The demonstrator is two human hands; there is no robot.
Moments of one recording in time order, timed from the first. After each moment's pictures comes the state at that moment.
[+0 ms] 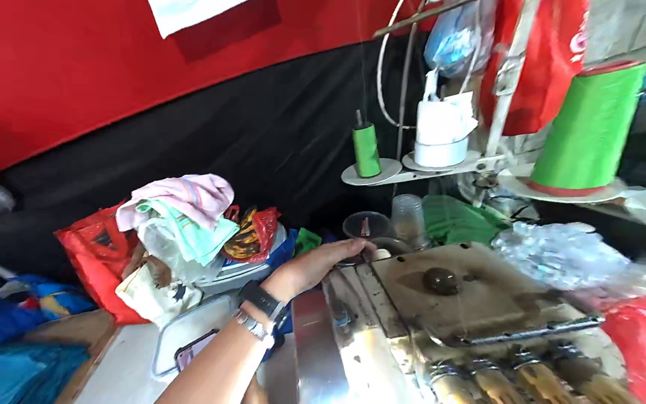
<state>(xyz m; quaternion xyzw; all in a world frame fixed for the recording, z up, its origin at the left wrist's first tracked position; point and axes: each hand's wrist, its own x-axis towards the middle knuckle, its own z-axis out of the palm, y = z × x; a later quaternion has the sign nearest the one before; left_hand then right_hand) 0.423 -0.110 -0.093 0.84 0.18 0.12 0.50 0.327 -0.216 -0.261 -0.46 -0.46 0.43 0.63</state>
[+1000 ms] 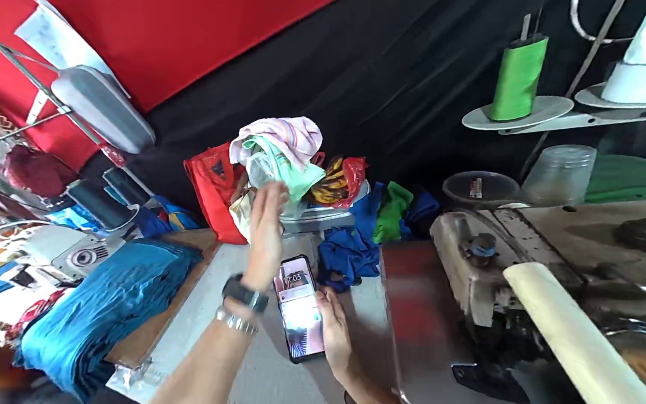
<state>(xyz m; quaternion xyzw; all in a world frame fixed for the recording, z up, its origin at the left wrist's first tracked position) 0.246 -0.126 -0.115 0.68 0.41 0.54 0.26 0.326 -0.208 -0.261 -0.41 -0.41 0.49 0.66</state>
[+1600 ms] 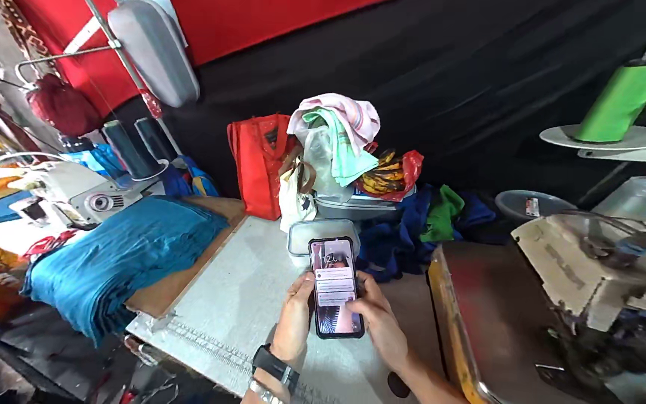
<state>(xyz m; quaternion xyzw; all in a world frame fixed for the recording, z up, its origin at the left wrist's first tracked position) 0.183 -0.200 -0.270 0.42 0.39 0.61 0.55 0.333 -0.208 -0.268 -0.38 -0.50 0.54 0.56</state>
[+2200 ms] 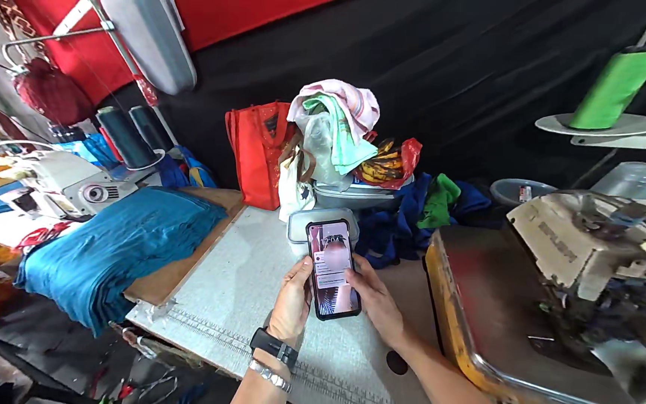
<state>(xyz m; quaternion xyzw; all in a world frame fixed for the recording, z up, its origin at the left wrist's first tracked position) 0.175 -0.200 -0.269 0.37 0.36 0.60 0.61 0.335 -0.205 -0.271 -0.40 -0.55 0.51 0.53</state>
